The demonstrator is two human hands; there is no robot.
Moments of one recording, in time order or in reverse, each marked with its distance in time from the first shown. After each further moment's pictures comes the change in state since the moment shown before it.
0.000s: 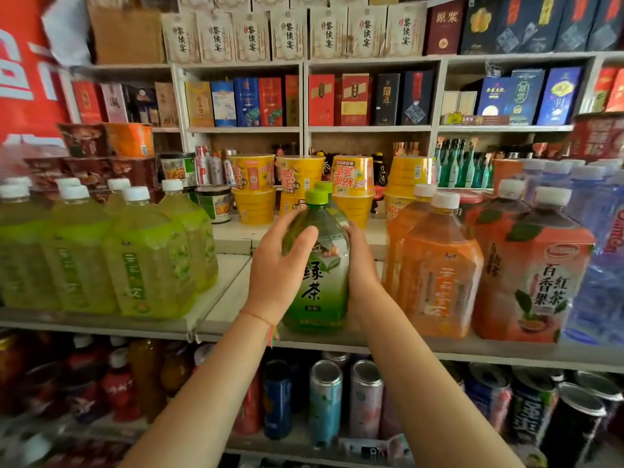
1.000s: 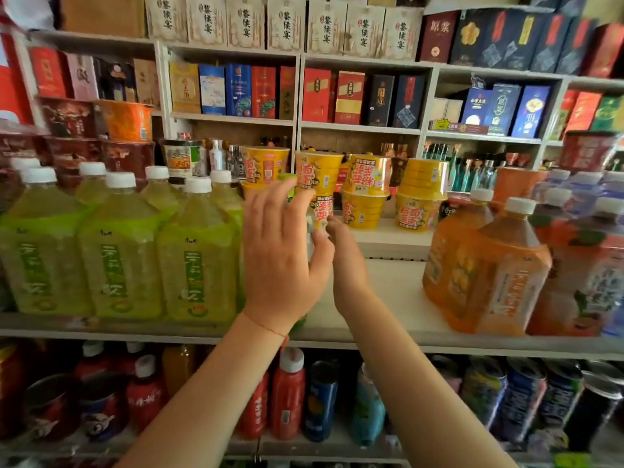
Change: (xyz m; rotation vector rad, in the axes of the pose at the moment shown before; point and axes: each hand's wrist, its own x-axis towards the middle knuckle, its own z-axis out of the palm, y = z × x) left_hand 0.017 -0.028 -0.098 0.582 0.333 0.638; right_hand -0.021 0.022 0.121 -0.322 0.112 -0.148
